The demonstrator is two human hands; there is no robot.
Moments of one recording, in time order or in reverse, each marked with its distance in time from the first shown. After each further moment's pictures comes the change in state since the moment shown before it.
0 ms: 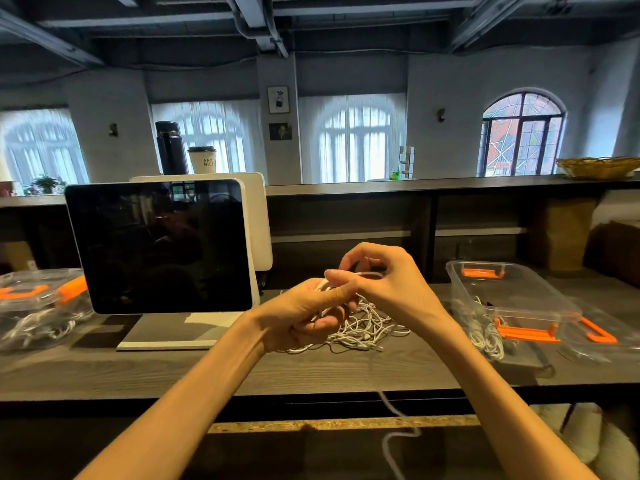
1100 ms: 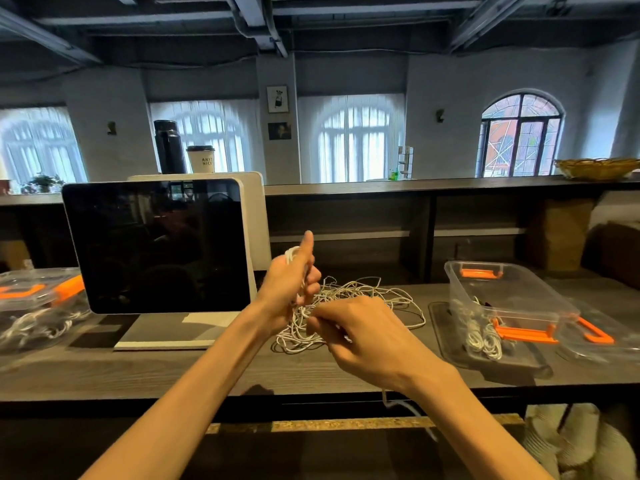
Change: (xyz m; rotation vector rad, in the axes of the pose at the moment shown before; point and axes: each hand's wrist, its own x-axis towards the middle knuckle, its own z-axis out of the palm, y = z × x) left_hand 0.018 0.007 -0.008 -0.005 0.685 0.263; right_hand -0.038 -0.012 0.029 -0.464 -0.307 -0.239
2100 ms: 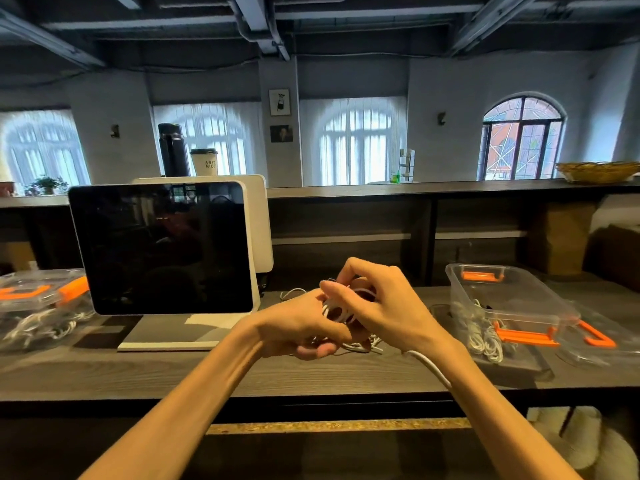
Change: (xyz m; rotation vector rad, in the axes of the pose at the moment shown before) left_hand -0.032 0.009 -0.007 0.346 -0.688 -0.293; right_hand 0.013 0.016 -0.023 0.373 0.216 0.146
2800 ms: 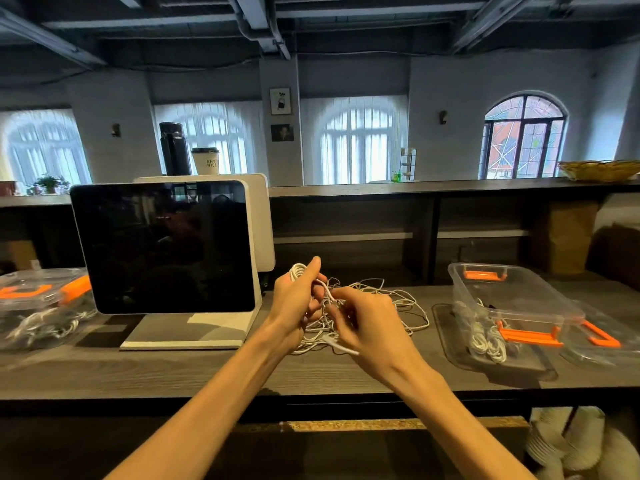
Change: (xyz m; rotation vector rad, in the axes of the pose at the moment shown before) left_hand 0.038 -0.021 -0.001 -0.486 0.768 0.269; right_hand -0.019 0.008 0.036 -0.257 -0.003 0.115
